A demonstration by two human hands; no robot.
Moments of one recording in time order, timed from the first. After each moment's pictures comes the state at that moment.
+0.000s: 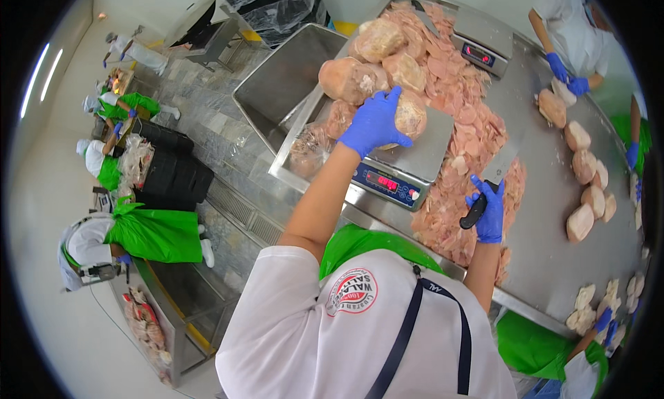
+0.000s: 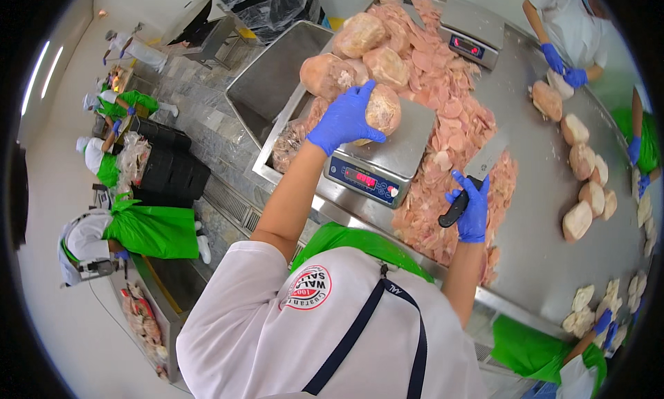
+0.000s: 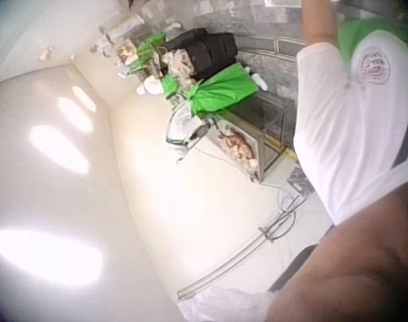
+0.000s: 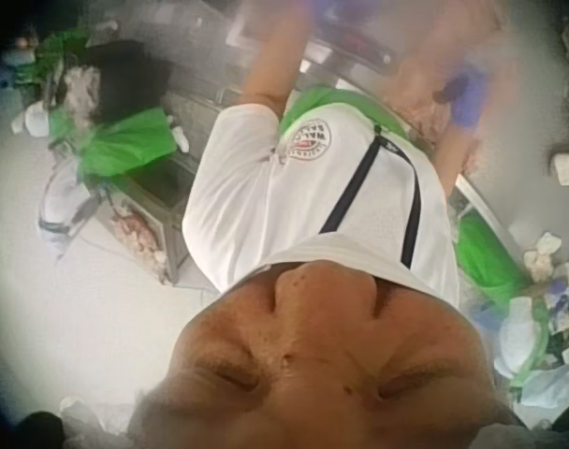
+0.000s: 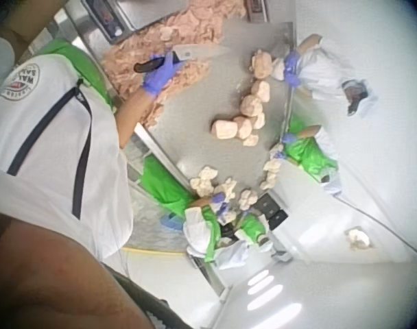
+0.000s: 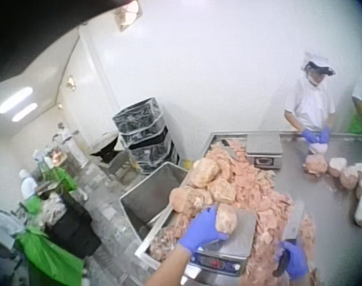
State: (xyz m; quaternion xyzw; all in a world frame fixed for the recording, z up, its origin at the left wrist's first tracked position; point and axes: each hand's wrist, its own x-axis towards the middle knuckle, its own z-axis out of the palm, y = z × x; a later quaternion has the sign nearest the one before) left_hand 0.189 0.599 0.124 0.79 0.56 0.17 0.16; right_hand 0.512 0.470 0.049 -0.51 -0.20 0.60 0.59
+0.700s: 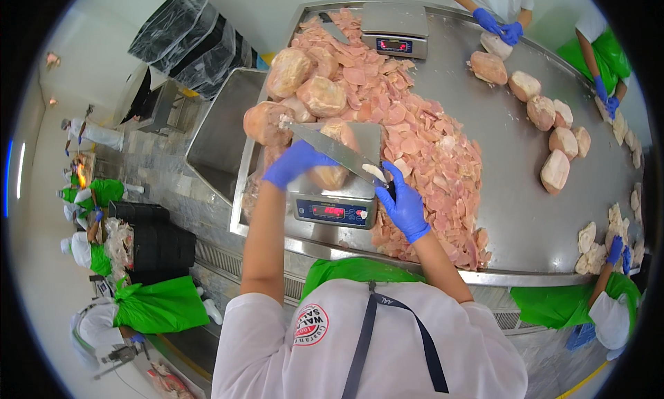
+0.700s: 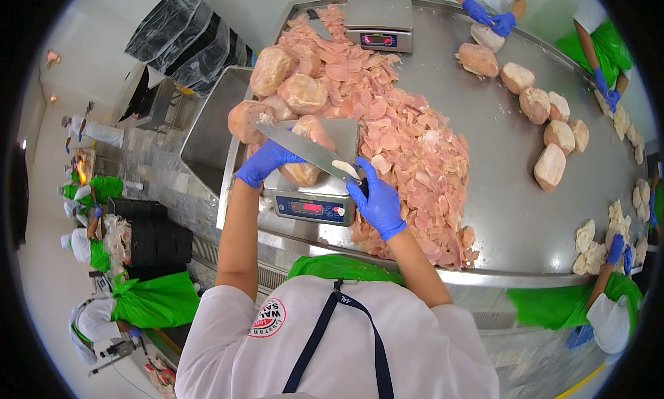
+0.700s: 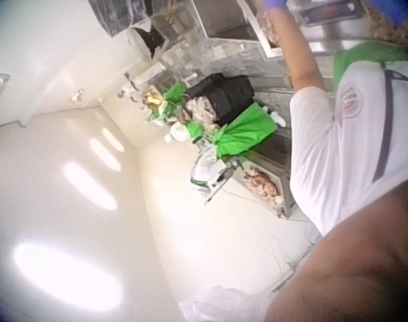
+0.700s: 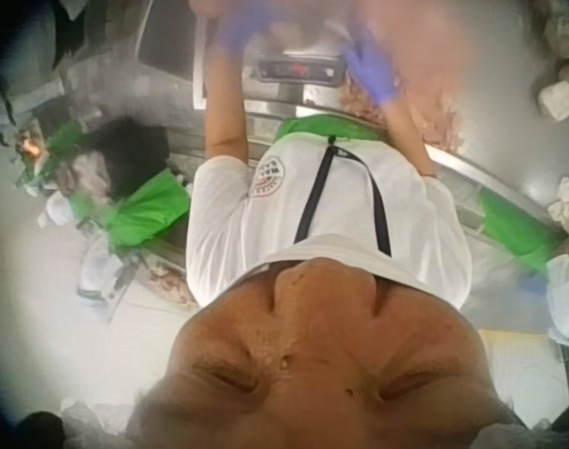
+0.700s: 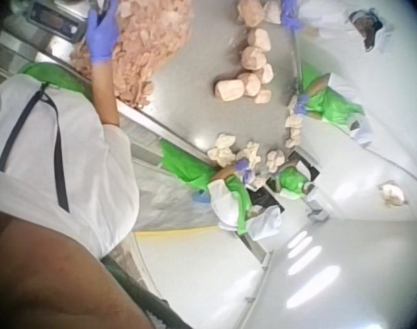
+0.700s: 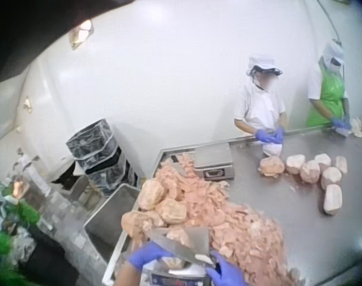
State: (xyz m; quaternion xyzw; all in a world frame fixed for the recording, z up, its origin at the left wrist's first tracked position) left_hand 0.197 0.628 0.108 0.69 0.48 0.18 0.51; right_hand 0.455 0.484 0.043 -0.60 -0.63 0.31 0.38
